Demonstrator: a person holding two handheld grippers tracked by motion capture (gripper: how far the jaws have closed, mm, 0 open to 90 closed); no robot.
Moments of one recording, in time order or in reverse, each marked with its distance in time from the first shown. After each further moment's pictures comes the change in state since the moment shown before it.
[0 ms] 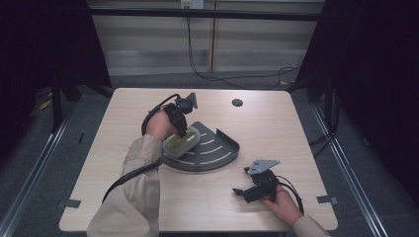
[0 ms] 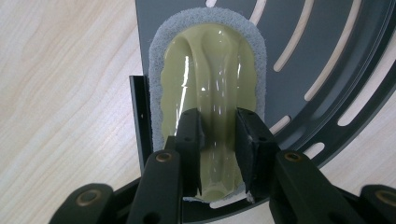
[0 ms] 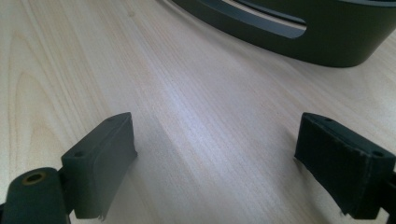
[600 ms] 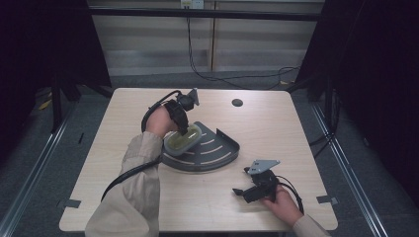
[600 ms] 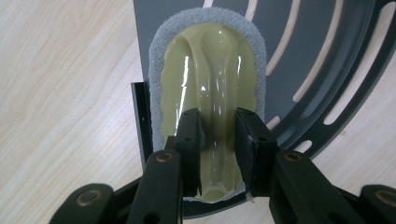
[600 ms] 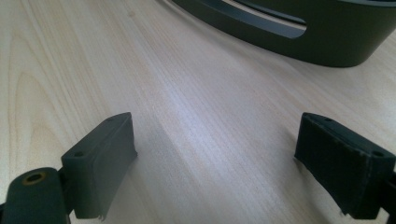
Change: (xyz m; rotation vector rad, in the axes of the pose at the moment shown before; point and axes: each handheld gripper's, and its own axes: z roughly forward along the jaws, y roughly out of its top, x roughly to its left) left arm -0.004 0.004 -0.014 -0.017 -0.001 0.021; right arm 0.000 0.000 0.000 0.000 0.000 0.000
